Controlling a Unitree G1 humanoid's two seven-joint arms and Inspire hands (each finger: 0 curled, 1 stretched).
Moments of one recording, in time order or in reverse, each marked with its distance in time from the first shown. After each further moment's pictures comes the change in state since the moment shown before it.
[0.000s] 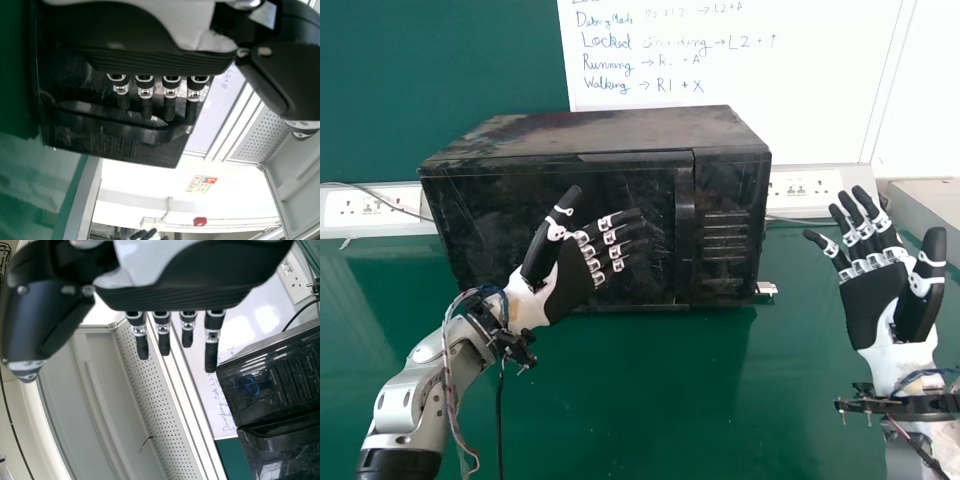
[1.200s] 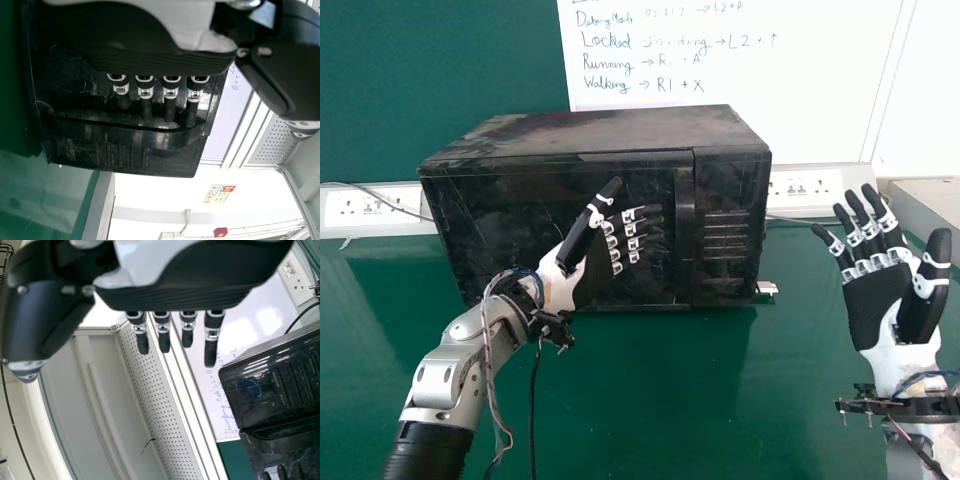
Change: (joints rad) left arm -0.091 -0.064 -0.061 0.041 0.122 0.023 0.129; right arm 0.006 0.003 0.000 -0.006 0.002 -0.010 -0.011
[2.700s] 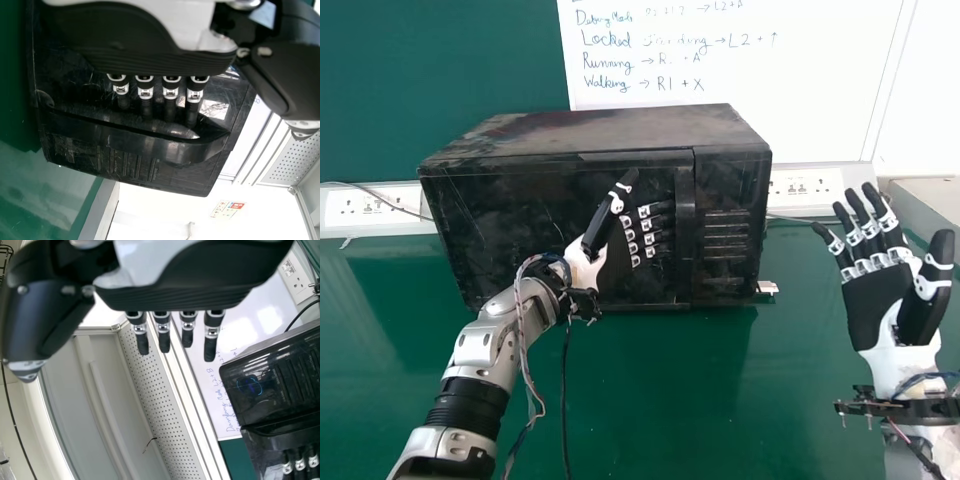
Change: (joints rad) left arm -0.200 -0.077 0.032 0.337 0.023 -0.040 0.018; right arm 0.012 0.008 0.011 -0.033 0.014 0.000 -0.007
